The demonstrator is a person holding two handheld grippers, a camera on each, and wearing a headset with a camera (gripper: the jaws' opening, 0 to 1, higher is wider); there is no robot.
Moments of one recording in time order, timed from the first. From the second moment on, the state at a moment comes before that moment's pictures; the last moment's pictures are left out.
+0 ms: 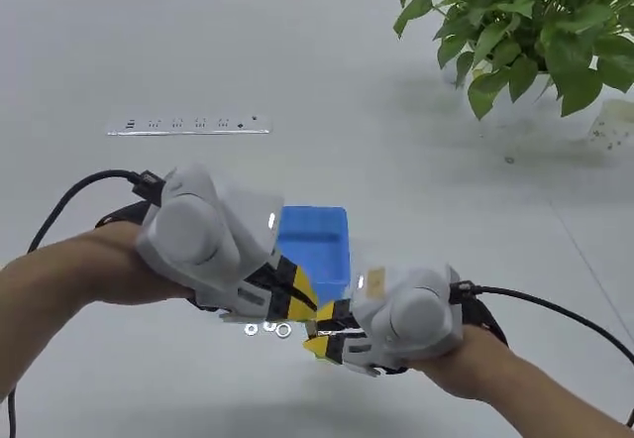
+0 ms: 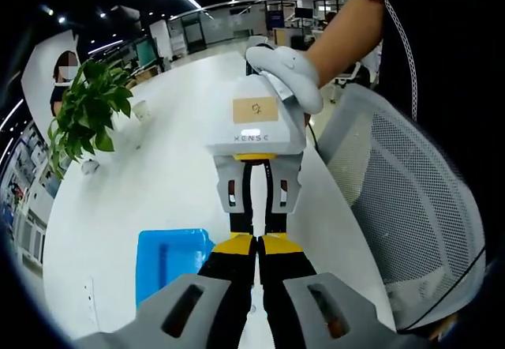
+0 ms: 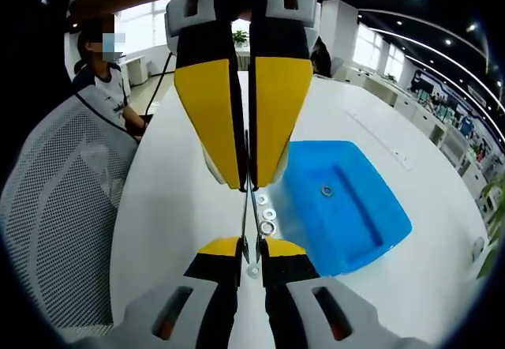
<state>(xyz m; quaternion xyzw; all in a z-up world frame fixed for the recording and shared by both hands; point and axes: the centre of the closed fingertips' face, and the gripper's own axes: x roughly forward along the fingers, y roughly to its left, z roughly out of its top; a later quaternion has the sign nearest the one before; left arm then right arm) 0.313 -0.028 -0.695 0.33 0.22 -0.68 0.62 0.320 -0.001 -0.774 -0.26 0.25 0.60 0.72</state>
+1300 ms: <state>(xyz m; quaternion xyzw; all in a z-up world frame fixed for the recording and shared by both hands) 0.315 -0.035 -0.710 0.33 0.23 -0.68 0.61 0.318 -0.003 -0.790 -0.25 0.26 0.60 0.71</state>
